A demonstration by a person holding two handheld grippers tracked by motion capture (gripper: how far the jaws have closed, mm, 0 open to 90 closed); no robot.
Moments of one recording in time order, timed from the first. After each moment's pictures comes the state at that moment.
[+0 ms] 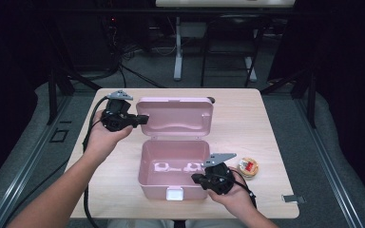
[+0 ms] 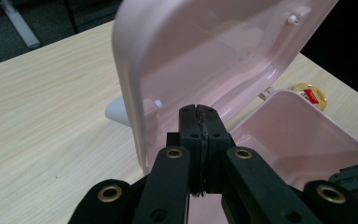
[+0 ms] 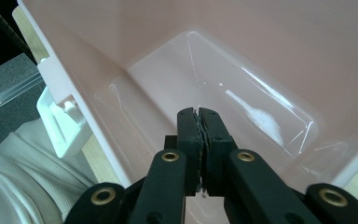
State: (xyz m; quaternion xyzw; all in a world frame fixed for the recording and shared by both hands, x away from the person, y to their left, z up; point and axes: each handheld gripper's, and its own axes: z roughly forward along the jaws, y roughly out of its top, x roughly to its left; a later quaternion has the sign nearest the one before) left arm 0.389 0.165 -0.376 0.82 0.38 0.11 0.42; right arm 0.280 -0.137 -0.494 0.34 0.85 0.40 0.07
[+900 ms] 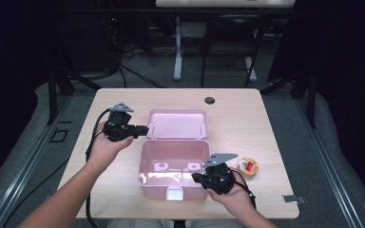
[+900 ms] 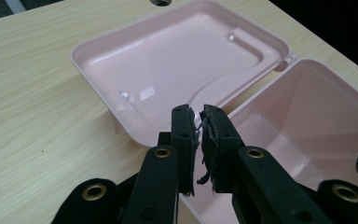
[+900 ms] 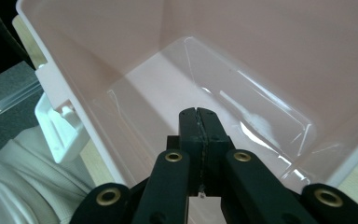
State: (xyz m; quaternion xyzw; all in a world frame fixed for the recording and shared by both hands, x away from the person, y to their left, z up) left arm 0.385 0.173 -0.420 0.82 0.39 0.10 0.40; right arm 0.280 -0.138 -0.496 0.35 0.84 0.41 0.07
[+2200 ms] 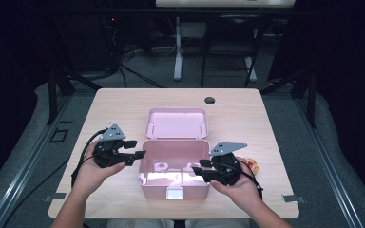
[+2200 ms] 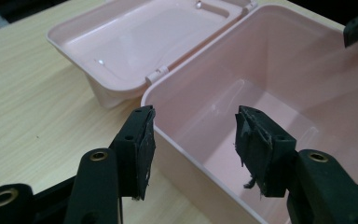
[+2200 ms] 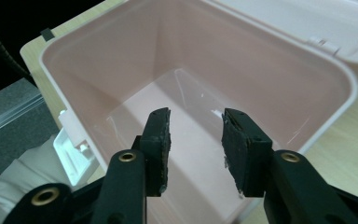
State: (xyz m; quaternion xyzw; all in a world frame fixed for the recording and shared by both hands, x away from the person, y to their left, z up) left arm 0.331 0.192 -0.440 0.84 0.32 0.12 0.41; right arm 0.287 -0.148 -0.459 0.35 0.83 0.43 0.09
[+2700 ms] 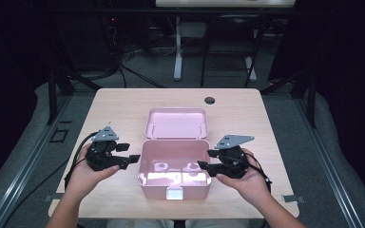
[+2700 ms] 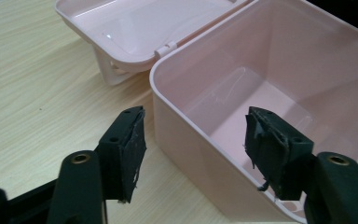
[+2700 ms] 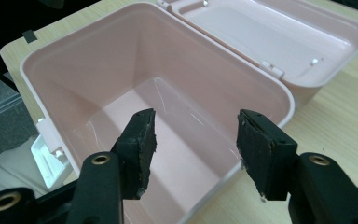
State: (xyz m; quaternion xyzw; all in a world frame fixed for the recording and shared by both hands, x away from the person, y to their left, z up) left arm 0.324 0.207 -0.439 0.84 0.35 0.11 0.40; right arm 0.297 -0.163 -0.440 0.34 0.83 0.42 0.13
